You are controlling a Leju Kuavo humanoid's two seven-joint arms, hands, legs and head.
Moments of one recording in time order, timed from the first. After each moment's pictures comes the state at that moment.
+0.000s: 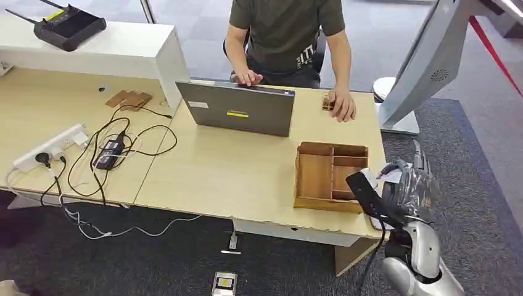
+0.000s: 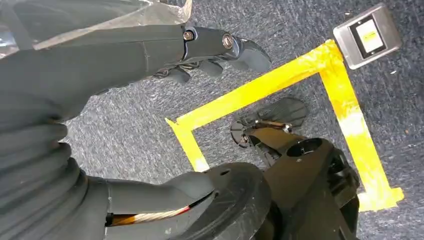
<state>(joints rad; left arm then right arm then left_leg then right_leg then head) -0.13 0.14 -1.16 -0.27 0.88 -0.03 -0.37 -0.27 -0.42 0.65 -1.57 0.94 -0.42 0.67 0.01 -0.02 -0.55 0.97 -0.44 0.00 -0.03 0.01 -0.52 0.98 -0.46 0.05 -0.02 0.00</state>
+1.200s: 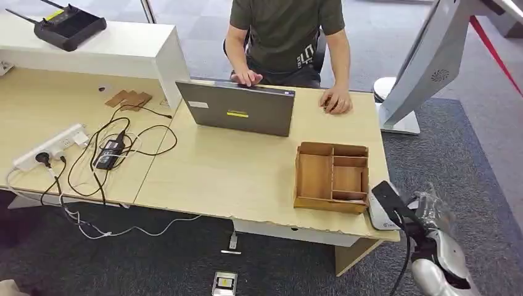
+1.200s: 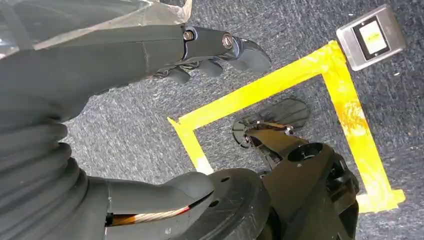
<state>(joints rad) -0.14 0.15 -1.15 -0.27 0.88 -0.06 -0.35 -0.20 -0.45 0.48 -1.44 0.75 -0.11 0.70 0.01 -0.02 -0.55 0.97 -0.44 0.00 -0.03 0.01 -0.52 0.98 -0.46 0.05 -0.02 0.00</state>
